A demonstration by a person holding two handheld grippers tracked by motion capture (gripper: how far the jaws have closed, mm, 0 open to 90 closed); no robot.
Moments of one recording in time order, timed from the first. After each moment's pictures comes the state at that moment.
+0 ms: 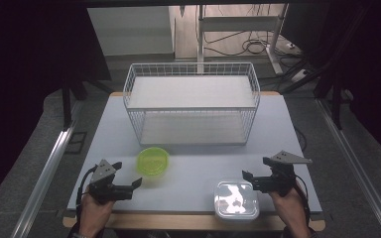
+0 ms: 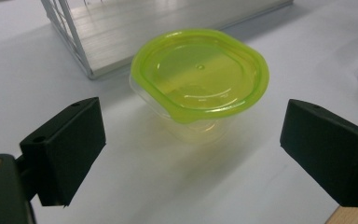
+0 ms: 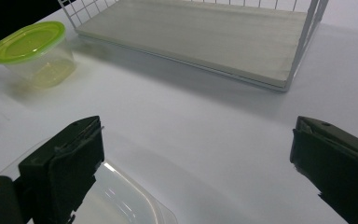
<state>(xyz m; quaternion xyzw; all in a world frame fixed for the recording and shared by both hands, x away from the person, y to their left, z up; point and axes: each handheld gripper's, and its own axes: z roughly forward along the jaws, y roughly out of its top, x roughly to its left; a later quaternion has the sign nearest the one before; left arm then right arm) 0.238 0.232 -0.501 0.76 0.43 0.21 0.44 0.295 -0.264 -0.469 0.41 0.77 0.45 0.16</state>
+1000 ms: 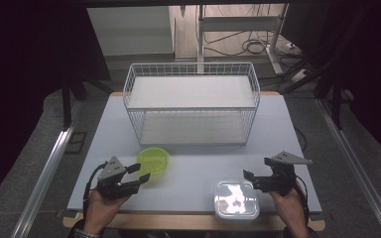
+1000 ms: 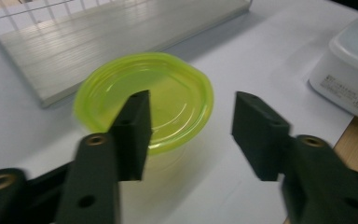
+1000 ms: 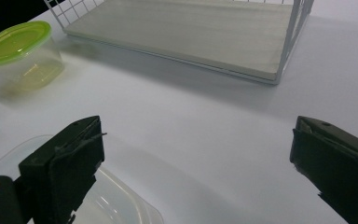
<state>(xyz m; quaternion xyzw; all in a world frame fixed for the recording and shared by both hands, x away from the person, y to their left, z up) 0.244 0.203 -0.483 0.78 0.38 0.18 0.46 0.298 -0.268 -0.475 0.43 0.77 0.45 0.16</state>
